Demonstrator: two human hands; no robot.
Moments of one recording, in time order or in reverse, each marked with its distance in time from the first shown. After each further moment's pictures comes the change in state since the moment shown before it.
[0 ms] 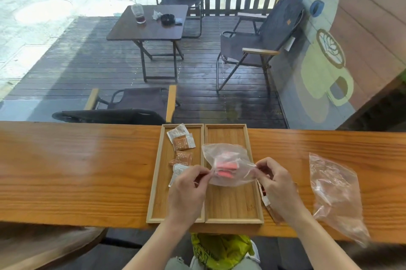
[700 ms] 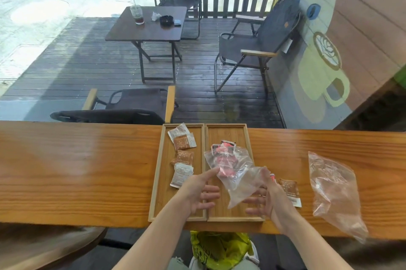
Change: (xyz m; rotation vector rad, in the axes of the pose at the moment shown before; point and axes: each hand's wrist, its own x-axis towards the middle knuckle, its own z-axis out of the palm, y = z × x) left_hand 0.028 -0.019 0.019 -0.654 -0.486 -1.019; right_hand -0.011 0.032 0.017 0.528 -0.097 0.587
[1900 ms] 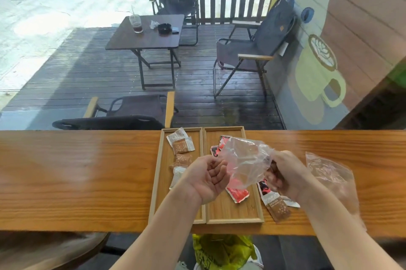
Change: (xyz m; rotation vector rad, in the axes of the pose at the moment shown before) left_hand -0.056 0.042 0.029 -0.524 -0.129 -0.009; right_hand -0.032 -0.086 0.000 -0.152 -0.008 -0.116
